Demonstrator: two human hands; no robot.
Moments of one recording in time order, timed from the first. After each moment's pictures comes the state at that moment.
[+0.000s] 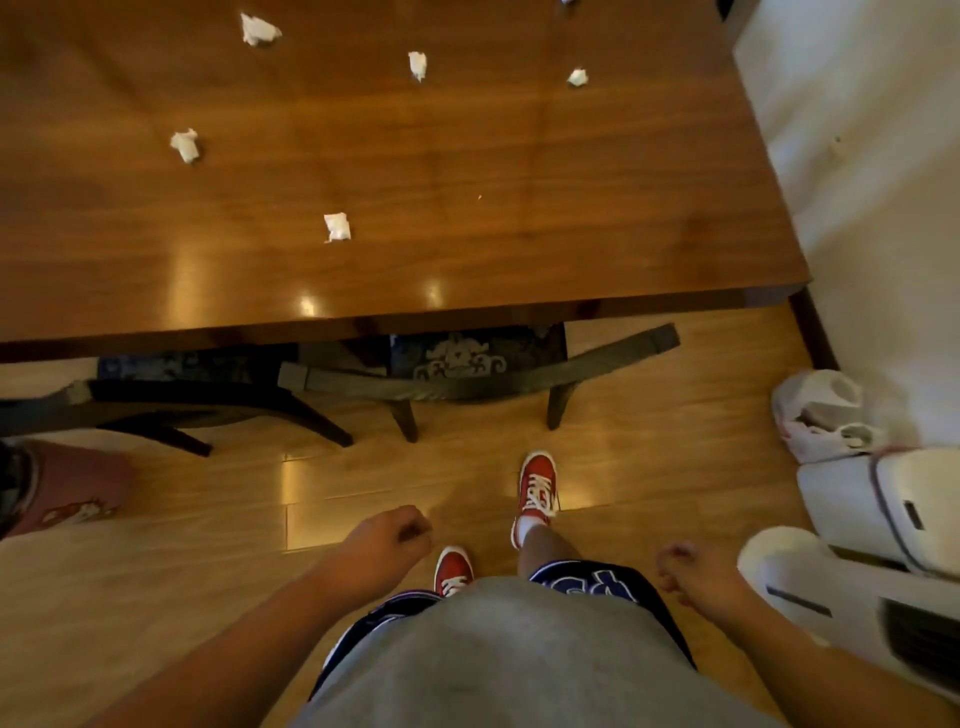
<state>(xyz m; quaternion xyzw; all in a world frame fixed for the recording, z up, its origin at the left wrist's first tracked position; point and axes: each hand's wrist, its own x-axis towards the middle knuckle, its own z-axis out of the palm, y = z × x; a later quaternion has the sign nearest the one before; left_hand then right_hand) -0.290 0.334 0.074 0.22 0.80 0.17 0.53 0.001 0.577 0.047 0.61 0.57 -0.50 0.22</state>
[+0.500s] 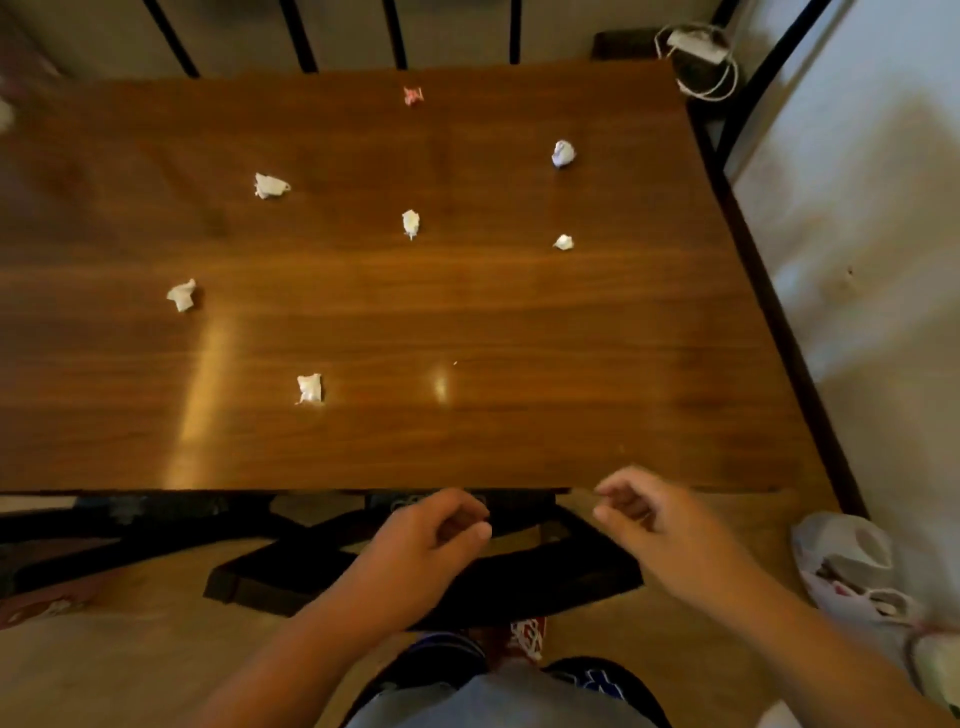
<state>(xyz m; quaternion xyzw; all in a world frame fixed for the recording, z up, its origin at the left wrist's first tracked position) -0.363 0.559 0.179 0.26 0.77 0.34 0.47 -0.195 0.768 0.196 0.32 0.81 -0.47 0.12</state>
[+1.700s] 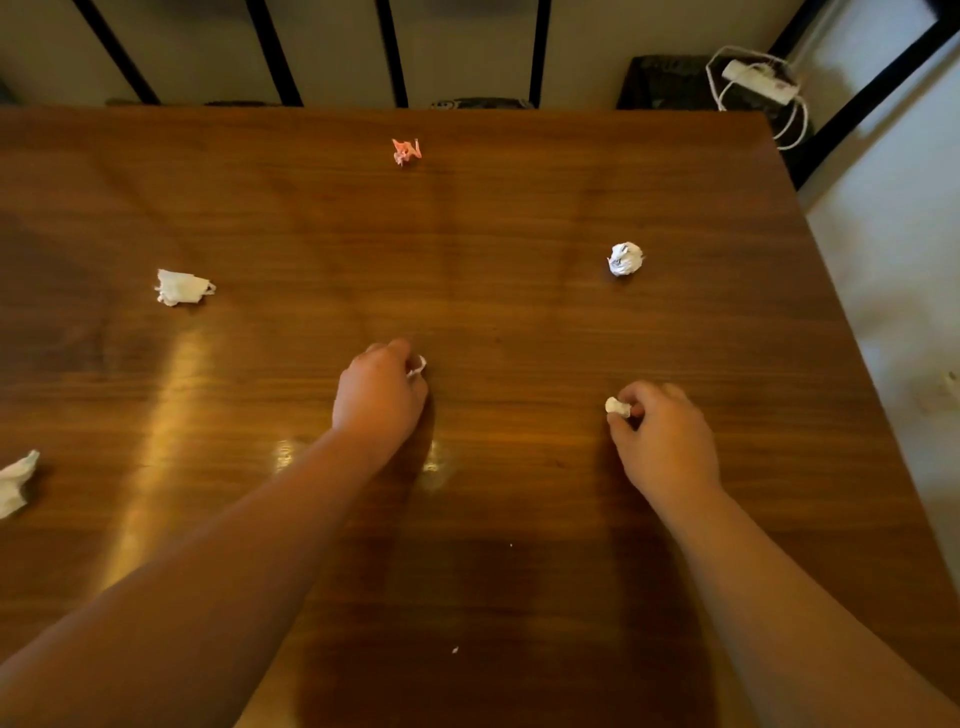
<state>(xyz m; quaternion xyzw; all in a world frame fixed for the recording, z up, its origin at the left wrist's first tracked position) -0.741 0.823 0.031 0.27 0.93 0.22 0.10 -0.523 1.010 0.038 0.45 0.87 -0.22 -0.02</state>
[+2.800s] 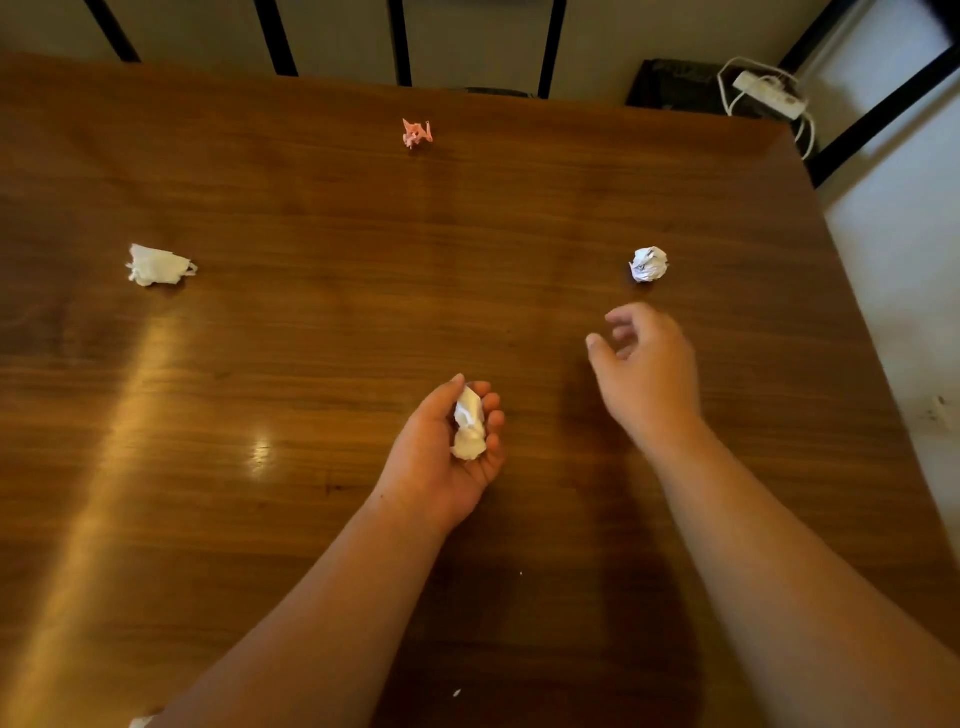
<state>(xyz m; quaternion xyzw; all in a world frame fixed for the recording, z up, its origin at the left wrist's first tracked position) -0.680 0.838 0.032 -0.23 0.36 0.74 0.52 -0.600 1.024 0.052 0.41 0.85 -0.31 -0.15</state>
